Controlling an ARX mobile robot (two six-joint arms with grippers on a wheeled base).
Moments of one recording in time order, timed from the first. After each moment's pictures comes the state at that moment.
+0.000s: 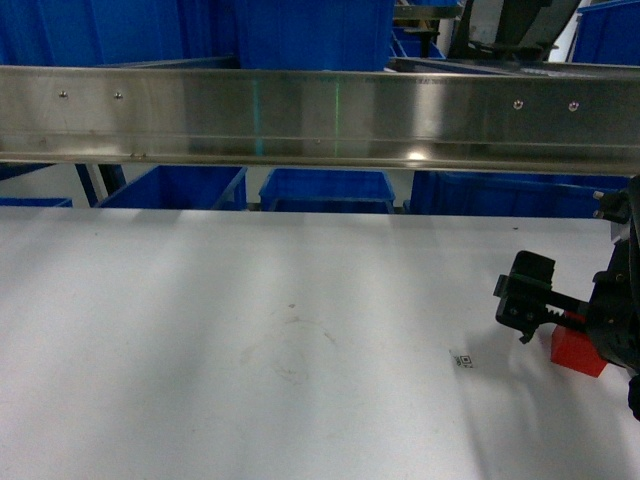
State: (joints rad) left arm 0.00 0.01 0.01 0.00 0.00 0.00; right arm 0.23 1.93 0.75 0.50 0.32 0.48
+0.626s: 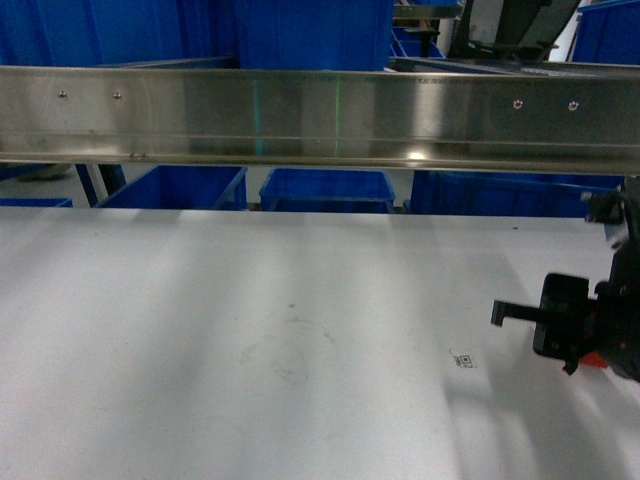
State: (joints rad) left arm 0.00 0.01 0.01 0.00 0.00 0.00; right arm 0.27 1.85 0.66 0.60 0.35 0.30
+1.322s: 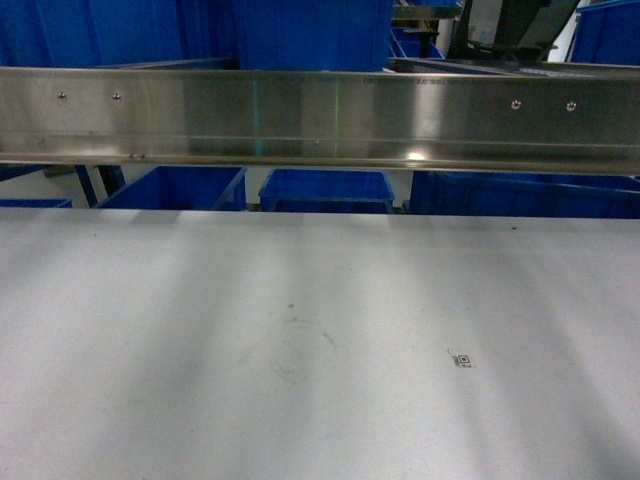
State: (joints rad) left arm 0.00 0.01 0.01 0.00 0.00 0.00; right arm 0.08 1.01 0.57 0.23 0.14 0.04
